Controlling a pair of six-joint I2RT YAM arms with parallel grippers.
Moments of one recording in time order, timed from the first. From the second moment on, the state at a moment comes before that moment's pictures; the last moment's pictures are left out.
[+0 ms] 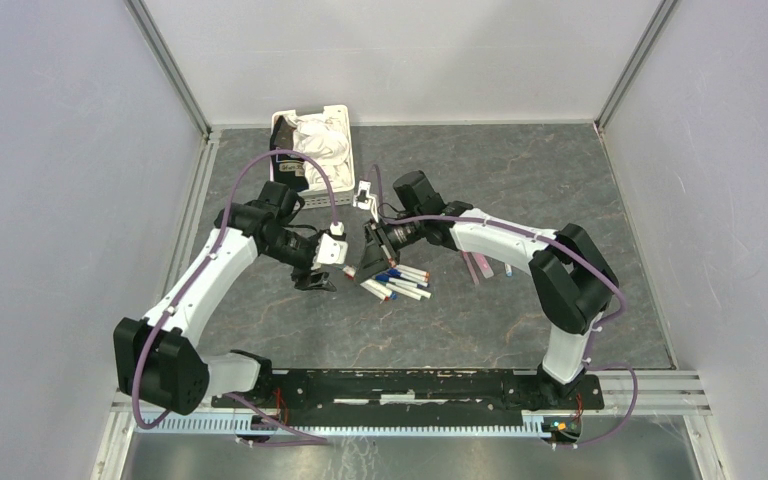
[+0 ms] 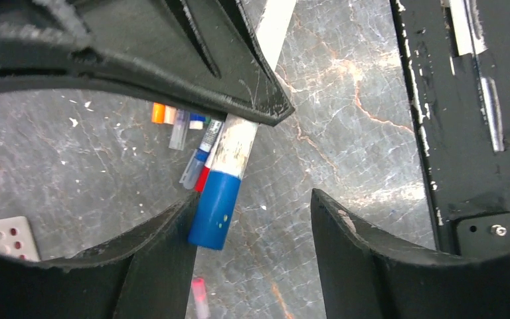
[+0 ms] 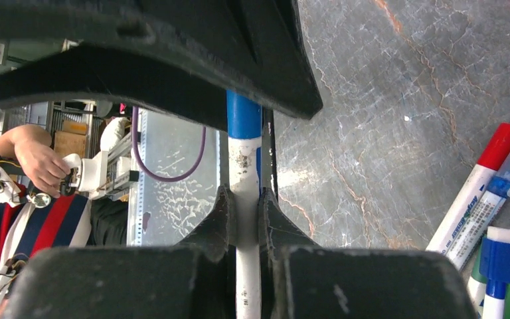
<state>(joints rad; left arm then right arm) -0.29 1.28 1.07 -1.13 0.85 1.42 0.74 1.82 1.24 -0.11 -1.06 0.28</state>
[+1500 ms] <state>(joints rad) -0.16 1.38 1.08 -1.01 0.55 1.61 0.65 1.75 1.12 -0.37 -0.92 0.12</state>
